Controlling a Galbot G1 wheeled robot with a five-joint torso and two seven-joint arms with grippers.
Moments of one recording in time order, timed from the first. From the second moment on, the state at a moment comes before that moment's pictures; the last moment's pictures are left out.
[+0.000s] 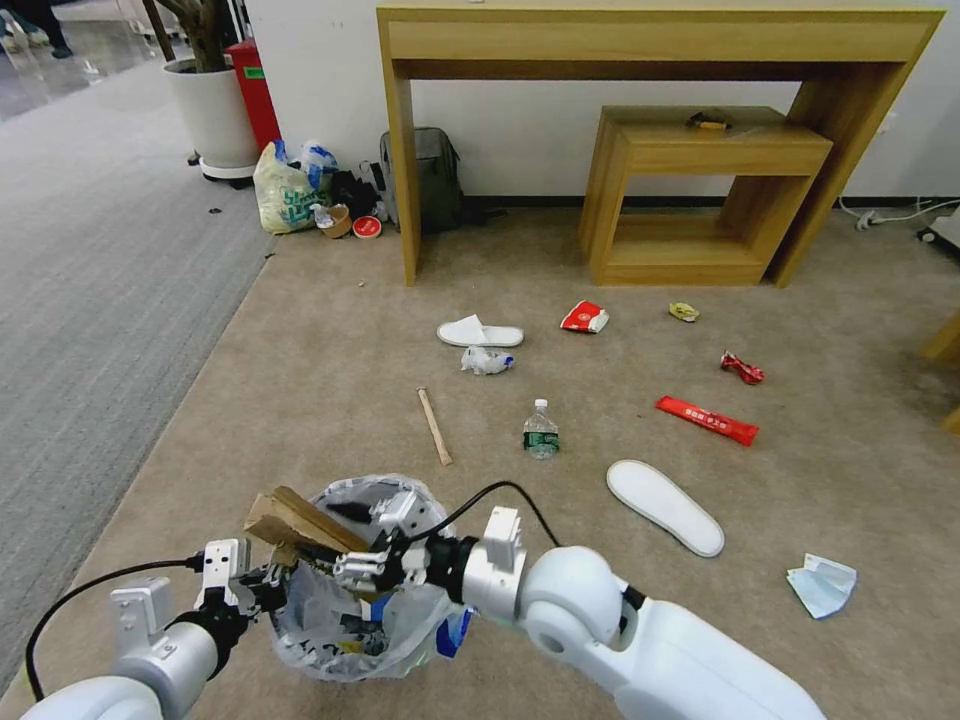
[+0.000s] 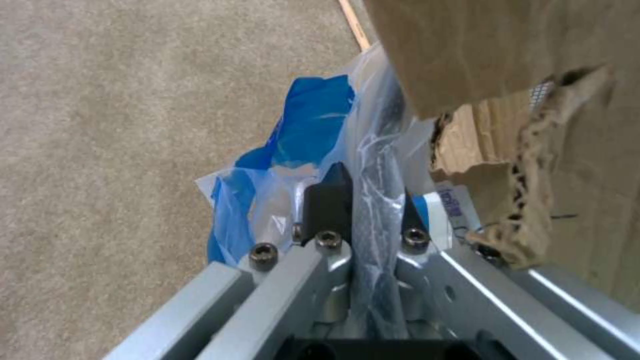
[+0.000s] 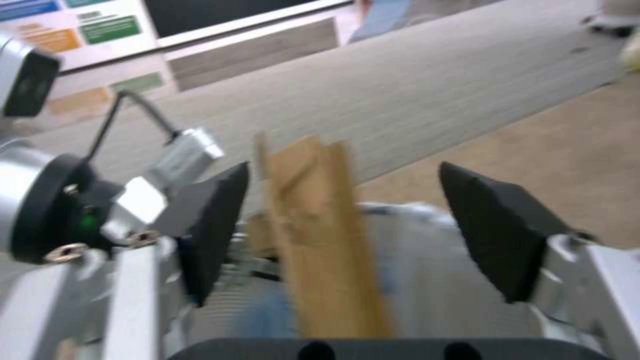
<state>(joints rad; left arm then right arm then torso) 1.77 -1.26 -0.85 -2.32 -0.67 0.74 0.02 -0.88 1.05 -0.29 2.04 0.63 -0.29 -0.22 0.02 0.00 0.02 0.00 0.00</state>
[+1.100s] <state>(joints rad) 1.82 -1.32 -0.94 -2.32 -0.63 0.74 0.11 -1.36 0.97 0.34 2.11 0.51 -0.29 -0.20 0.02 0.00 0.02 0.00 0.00</state>
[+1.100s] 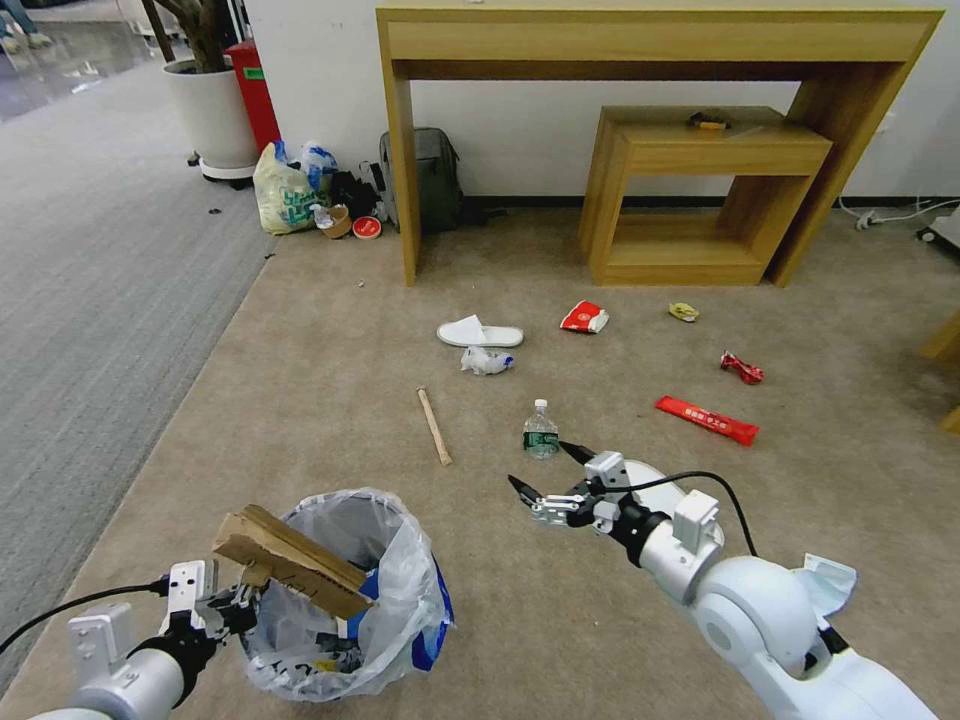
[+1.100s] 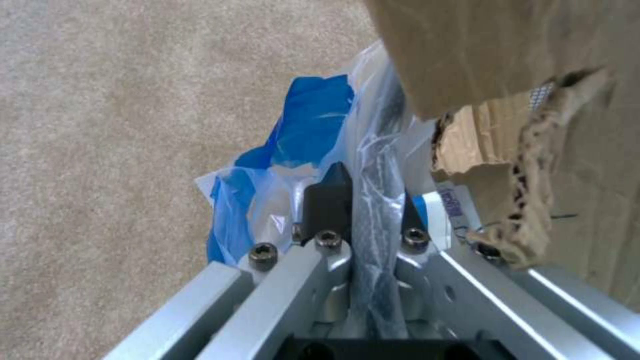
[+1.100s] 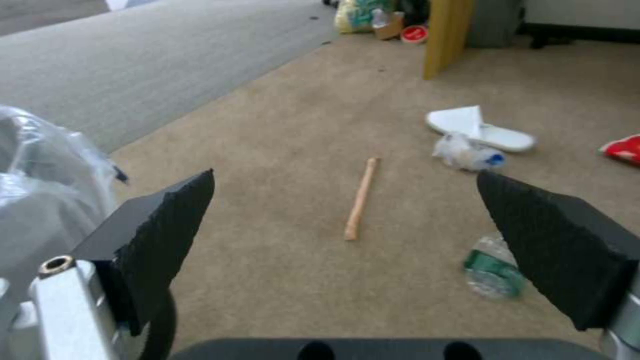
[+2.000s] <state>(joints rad) 1.85 -1.32 -0.93 -2.33 -0.62 0.74 0.14 -1.51 0.99 0.49 2.16 0.47 -0.24 -0.26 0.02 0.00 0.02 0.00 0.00</state>
